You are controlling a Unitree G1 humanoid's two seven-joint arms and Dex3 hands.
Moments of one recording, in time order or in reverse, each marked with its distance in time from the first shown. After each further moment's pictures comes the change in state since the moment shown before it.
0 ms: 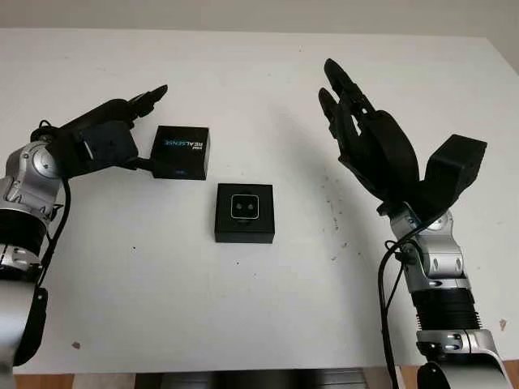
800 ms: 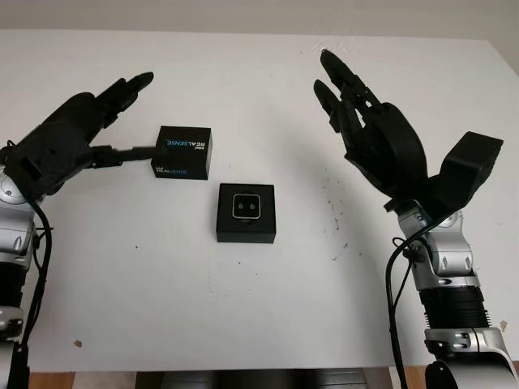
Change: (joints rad) left arm 0.289 0.047 0.205 -0.464 -0.190 0.170 -0.092; right arm -0.024 -0.027 -0.002 0.002 0.059 -0.001 0.025
